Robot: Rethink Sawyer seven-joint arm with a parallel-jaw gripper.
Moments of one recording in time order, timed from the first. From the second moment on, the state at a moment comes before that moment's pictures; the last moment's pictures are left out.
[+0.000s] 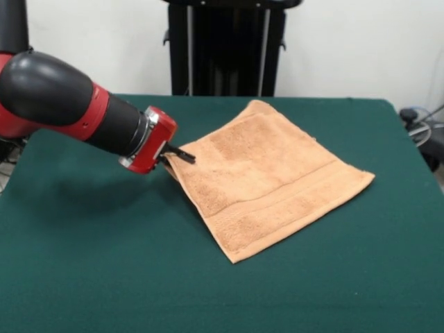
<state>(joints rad) -1.17 -0.05 0.79 1.47 -0.41 1.16 0.78</state>
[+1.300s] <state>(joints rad) -1.08 -0.22 0.79 1.49 -0.41 1.19 0.78</state>
